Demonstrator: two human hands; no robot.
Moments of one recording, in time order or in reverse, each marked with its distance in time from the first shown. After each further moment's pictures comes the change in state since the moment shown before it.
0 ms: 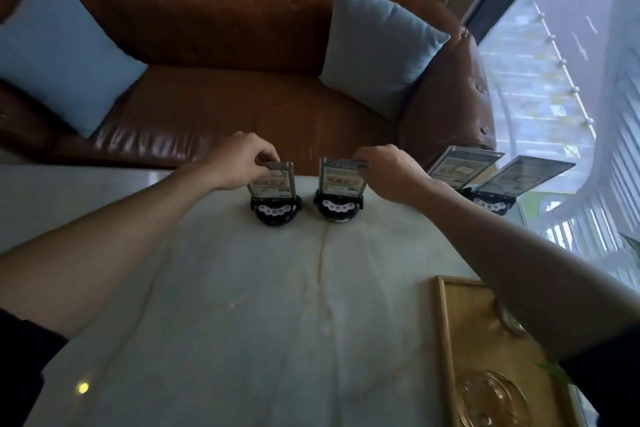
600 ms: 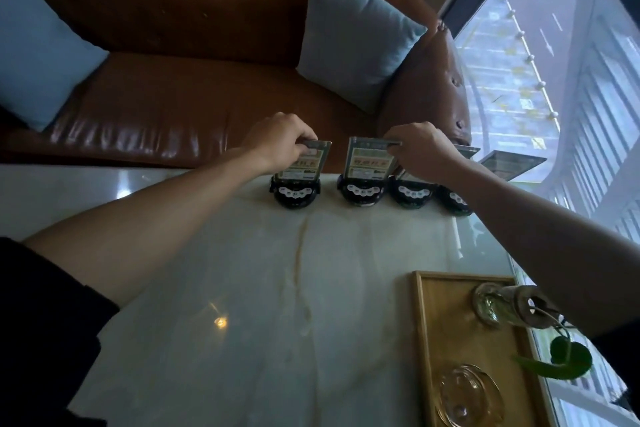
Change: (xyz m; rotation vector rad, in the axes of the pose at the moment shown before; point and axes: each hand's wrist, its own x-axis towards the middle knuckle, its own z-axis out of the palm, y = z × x) left_hand 0.064 0.072 0.037 0.007 0.125 0.102; right_hand -0.005 0.073 -0.045 -0.098 0.090 0.077
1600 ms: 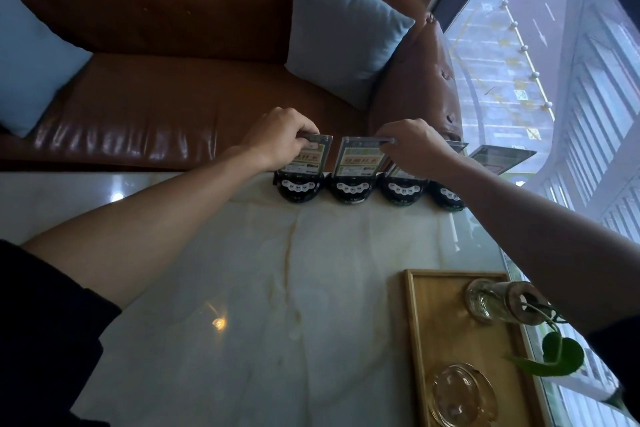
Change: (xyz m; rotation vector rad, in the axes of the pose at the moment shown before) left_hand 0.023 0.015 0.016 -0.060 0.024 0.055; right_hand 0.003 0.017 0.003 0.056 0.000 0.006
